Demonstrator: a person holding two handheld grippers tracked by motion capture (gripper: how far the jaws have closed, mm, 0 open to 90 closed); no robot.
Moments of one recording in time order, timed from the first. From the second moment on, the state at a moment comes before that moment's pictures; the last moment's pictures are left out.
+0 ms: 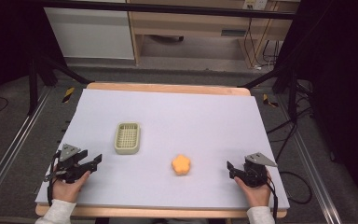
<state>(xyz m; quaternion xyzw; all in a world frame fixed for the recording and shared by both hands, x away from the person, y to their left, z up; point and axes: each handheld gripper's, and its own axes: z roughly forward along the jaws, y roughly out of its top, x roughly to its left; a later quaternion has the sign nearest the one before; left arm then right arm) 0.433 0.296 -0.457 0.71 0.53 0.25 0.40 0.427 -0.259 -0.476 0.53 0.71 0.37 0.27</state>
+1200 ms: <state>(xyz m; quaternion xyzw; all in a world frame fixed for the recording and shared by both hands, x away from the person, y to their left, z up) 0.427 0.255 -0.447 0.74 0.47 0.23 0.42 0.415 -0.256 -0.479 0.53 0.71 0.38 0.27</state>
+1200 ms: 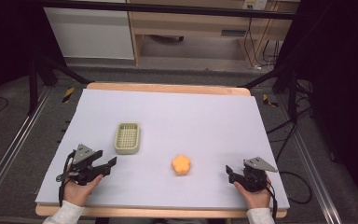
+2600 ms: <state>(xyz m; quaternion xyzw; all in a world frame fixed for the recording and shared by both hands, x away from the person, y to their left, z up) 0.433 0.185 -0.429 0.78 0.40 0.20 0.43 0.416 -0.255 -0.480 0.52 0.71 0.38 0.27</state>
